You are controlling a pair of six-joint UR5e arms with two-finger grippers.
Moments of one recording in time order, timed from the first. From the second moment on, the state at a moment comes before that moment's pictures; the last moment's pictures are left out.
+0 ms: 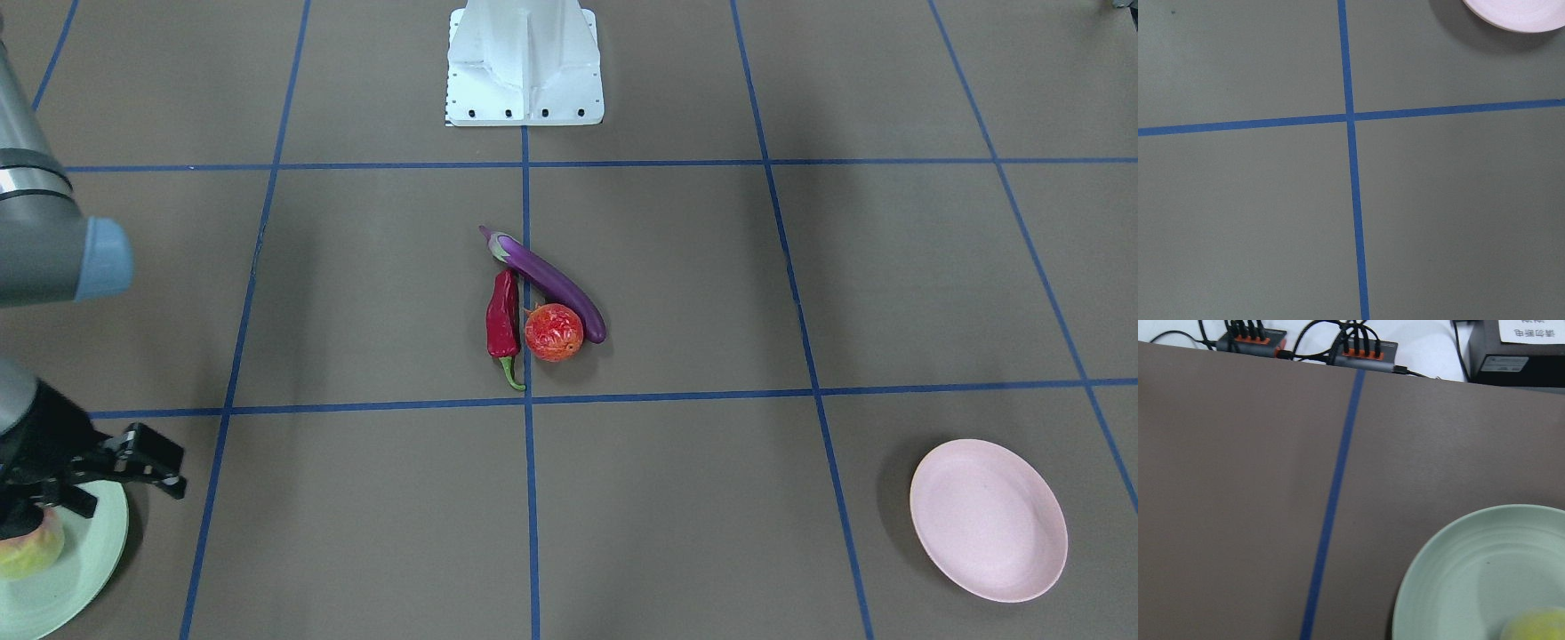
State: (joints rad) left arm -1.57 -1.43 -1.80 -1.63 -2.38 -0.03; right arm 1.03 -0.96 1.31 -1.09 2.10 0.82
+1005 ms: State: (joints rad) left arm -1.57 -1.43 -1.79 -1.63 -2.38 -0.03; right arm 0.55 -0.64 1.32 -1.39 1.65 1.16
